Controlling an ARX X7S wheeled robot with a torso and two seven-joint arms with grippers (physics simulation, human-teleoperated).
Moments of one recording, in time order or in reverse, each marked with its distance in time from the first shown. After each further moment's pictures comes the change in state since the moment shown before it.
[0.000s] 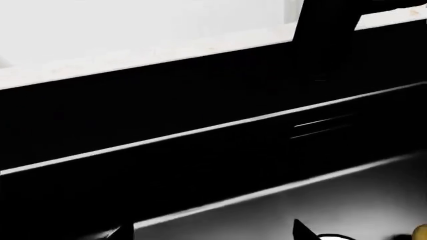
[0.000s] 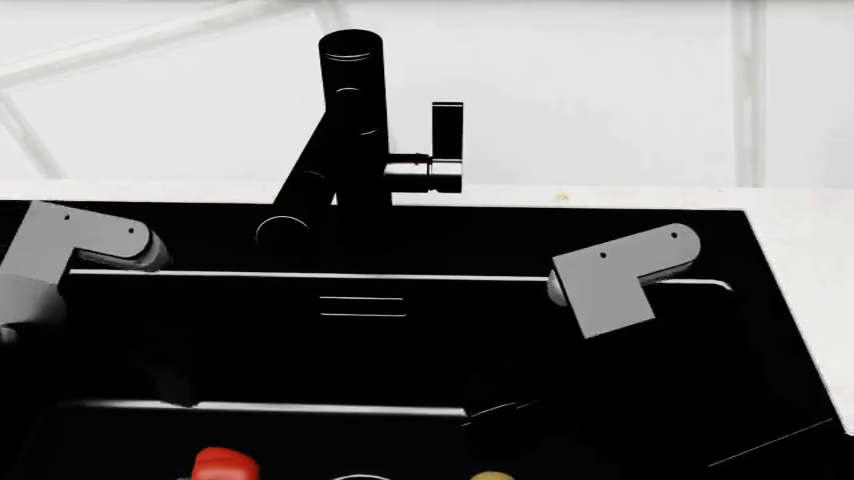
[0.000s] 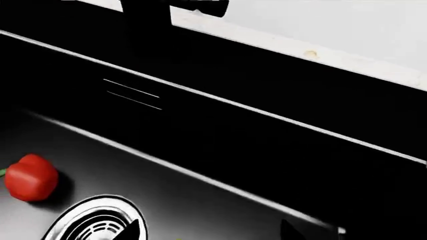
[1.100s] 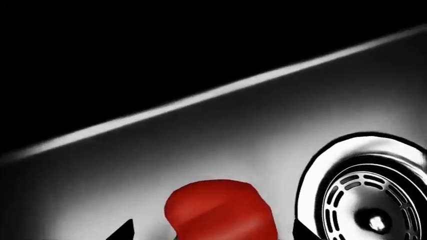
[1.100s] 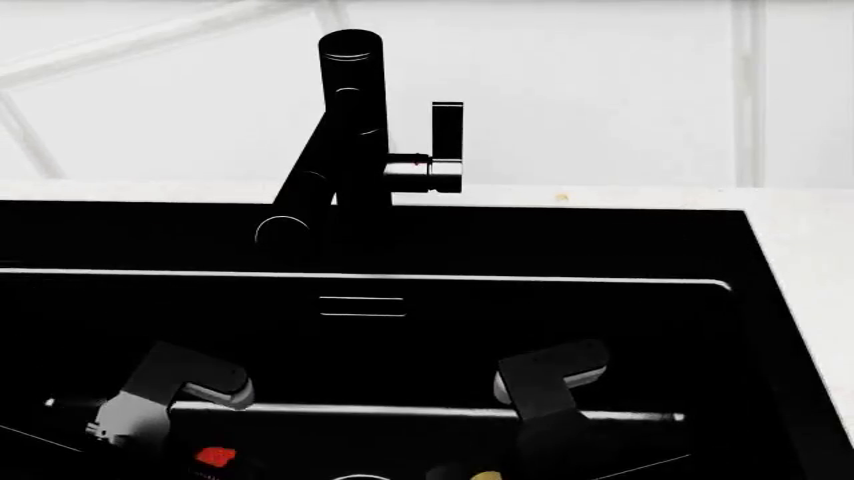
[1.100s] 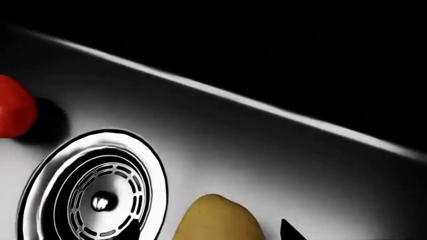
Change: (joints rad) left arm -0.011 0.165 0.294 -0.694 0.183 0.372 0.225; right arm -0.002 -0.148 -0.245 0.616 -0.146 -0.348 -0.191
